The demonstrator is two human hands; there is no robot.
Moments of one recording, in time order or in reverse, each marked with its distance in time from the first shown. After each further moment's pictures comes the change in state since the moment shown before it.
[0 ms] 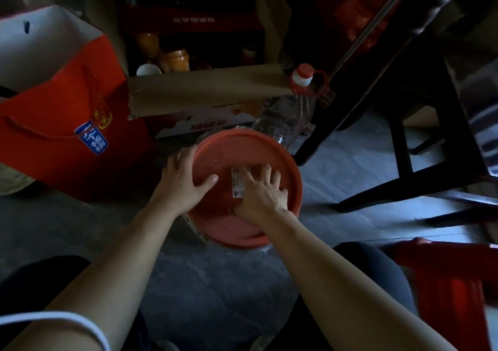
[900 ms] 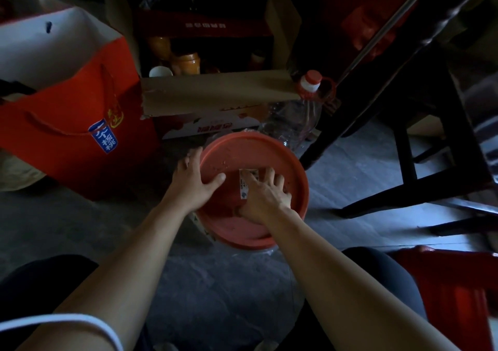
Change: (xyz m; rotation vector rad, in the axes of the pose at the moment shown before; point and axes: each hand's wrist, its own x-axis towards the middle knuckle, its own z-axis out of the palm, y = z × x) left_hand 0.001 0.001 0.002 -0.134 -0.020 -0.066; right_hand -0.001 -0.011 -0.004 -0.005 -0.043 0.018
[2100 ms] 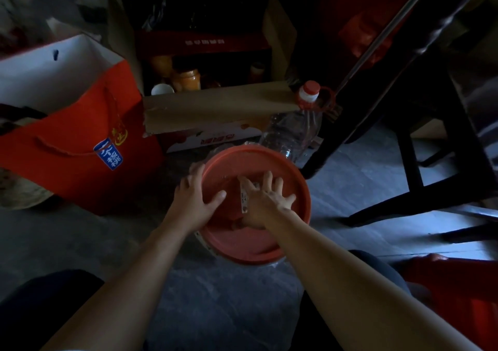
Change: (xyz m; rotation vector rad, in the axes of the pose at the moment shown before) left_hand -0.007 -0.002 0.003 0.045 0.019 0.048; right_hand 0.020 0.001 -0.006 -0.097 -0.083 -0.037
